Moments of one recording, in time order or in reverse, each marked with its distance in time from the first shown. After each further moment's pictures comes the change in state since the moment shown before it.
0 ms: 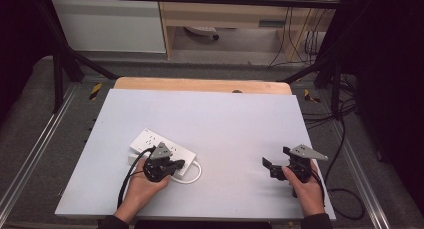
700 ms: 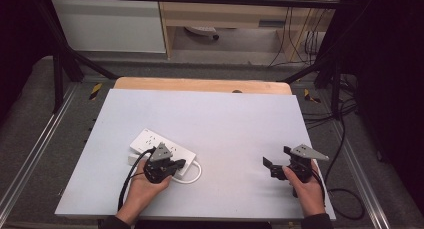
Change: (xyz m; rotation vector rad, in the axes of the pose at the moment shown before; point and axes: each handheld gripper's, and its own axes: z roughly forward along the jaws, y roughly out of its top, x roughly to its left) left arm -0.003 -0.002 0.000 -0.041 0.004 0.000; right arm -0.001 0.001 -0.001 -0.009 -0.002 0.001
